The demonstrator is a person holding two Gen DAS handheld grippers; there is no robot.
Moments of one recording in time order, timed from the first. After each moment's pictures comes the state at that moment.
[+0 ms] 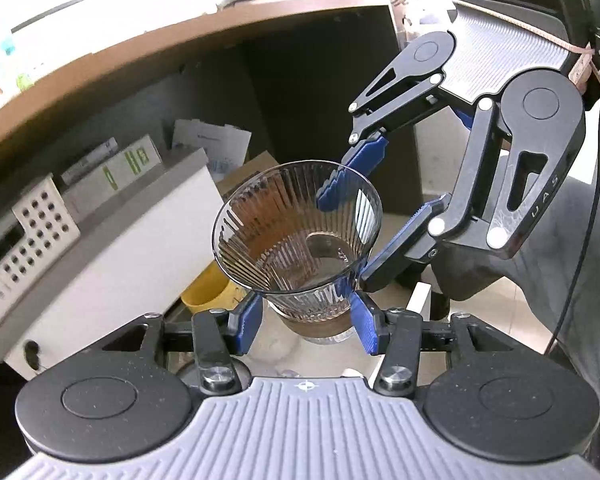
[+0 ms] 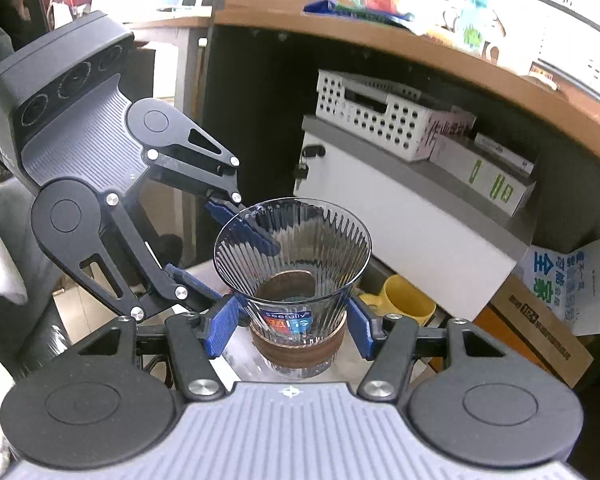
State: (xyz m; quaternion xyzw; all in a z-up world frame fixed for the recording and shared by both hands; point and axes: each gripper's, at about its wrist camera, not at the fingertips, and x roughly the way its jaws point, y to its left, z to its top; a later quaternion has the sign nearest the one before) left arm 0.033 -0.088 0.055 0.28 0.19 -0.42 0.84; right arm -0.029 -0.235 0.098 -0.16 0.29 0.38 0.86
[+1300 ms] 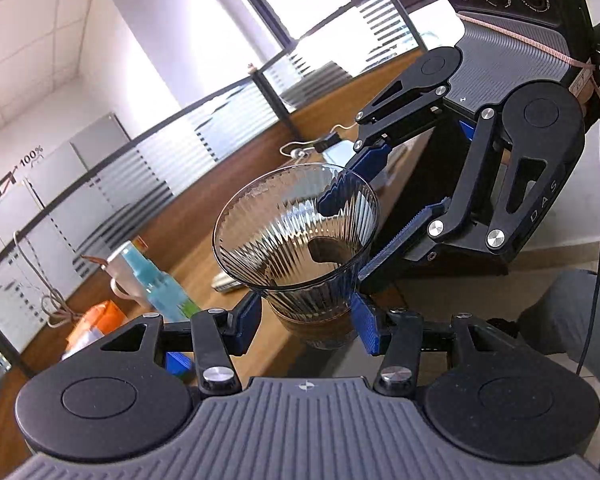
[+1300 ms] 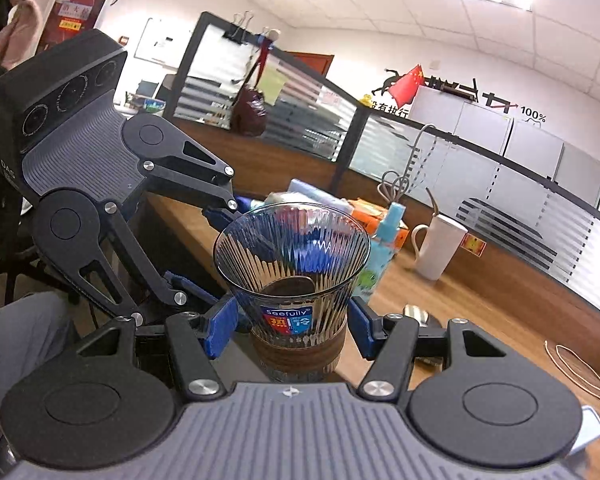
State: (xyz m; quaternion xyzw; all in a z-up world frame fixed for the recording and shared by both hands) left arm 0.086 -0.076 0.282 0.34 0.05 -0.37 0.86; right arm 0.052 -0.245 0.304 -0.18 0.12 0.35 0.91
